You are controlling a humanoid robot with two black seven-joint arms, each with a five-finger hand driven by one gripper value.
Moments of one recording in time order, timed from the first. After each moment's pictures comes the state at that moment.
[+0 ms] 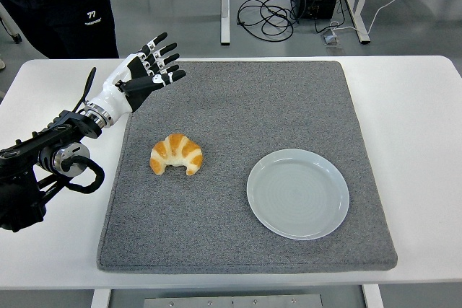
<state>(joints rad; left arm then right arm) -0.89 0.30 -0.41 -0.80 0.15 -0.20 -0.41 -0.08 0.00 -0.01 0.11 -0.10 -0.05 0.23</state>
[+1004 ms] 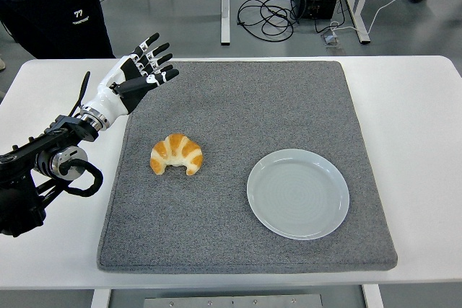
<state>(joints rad) -0.85 0.30 -0.46 -0.80 0.15 -0.20 -0.42 -0.08 0.00 -0.01 0.11 -0.10 -0.05 0.23</state>
